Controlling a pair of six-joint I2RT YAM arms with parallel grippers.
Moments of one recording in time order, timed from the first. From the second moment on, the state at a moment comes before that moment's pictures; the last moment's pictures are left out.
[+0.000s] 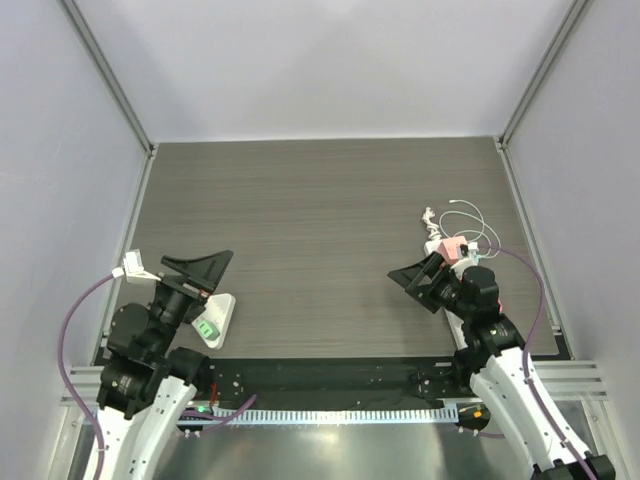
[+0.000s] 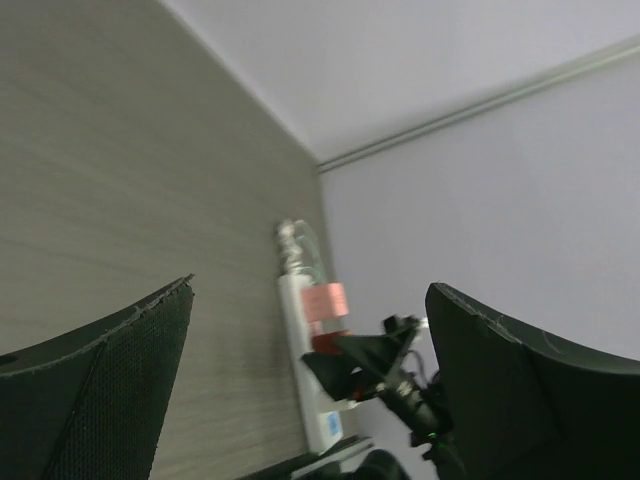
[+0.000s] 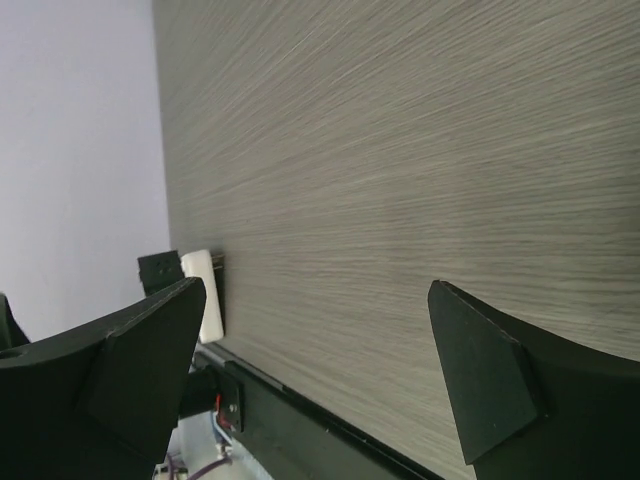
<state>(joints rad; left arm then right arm) -0.32 0.11 0.57 -0.40 0.03 -1.11 0.21 0.43 0.24 -0.23 -0.38 0.97</state>
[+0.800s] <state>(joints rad) -0.32 0.51 1.00 -1.14 -0.23 -0.88 0.81 1.63 0.90 0.46 -0.34 0.88</state>
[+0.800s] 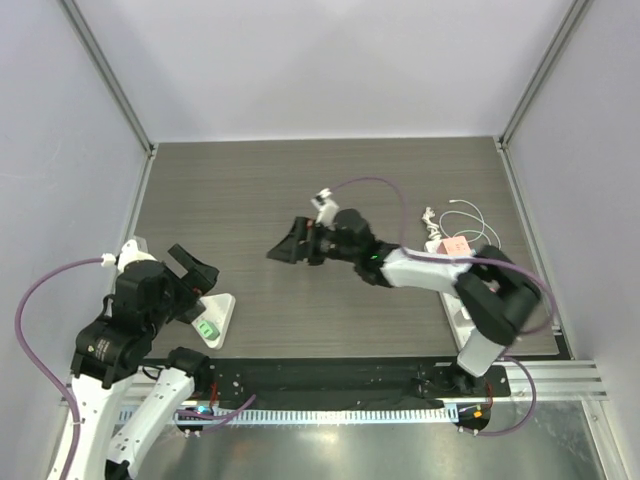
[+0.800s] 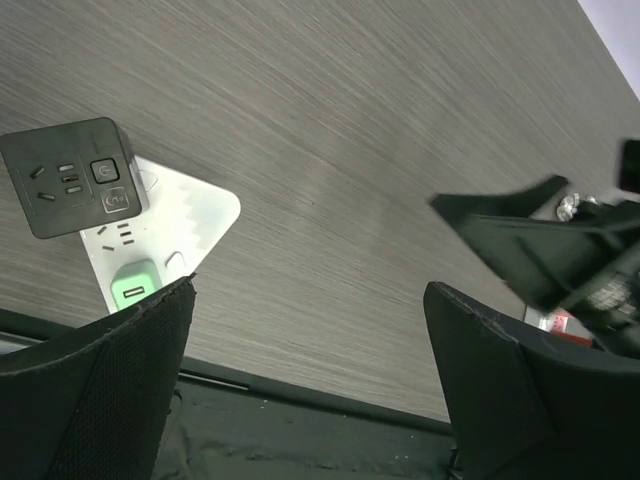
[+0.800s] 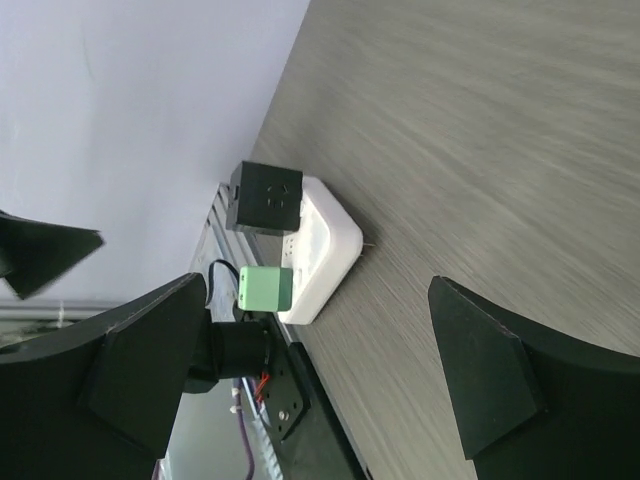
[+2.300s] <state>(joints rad) -0.38 0.47 0.90 -1.22 -0.18 -0.81 1.14 2.36 1.18 1.02 -0.11 1.16</state>
